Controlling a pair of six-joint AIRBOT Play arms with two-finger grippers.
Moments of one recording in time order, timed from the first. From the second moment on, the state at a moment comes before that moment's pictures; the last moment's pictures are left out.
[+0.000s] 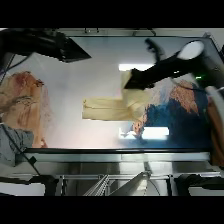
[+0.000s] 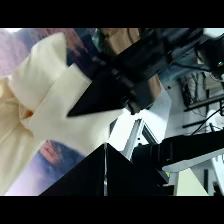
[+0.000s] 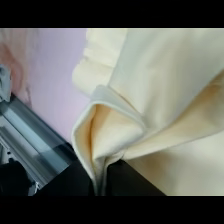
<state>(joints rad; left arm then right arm) -0.01 -1.60 1.84 0.38 -1.60 -1.17 0.33 -1.58 1.52 -0.78 1.21 1.48</state>
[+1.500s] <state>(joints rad) 0.43 -0.87 1.16 0.35 -1.51 -1.04 0.07 -1.63 1.27 -0.91 1.24 1.43</state>
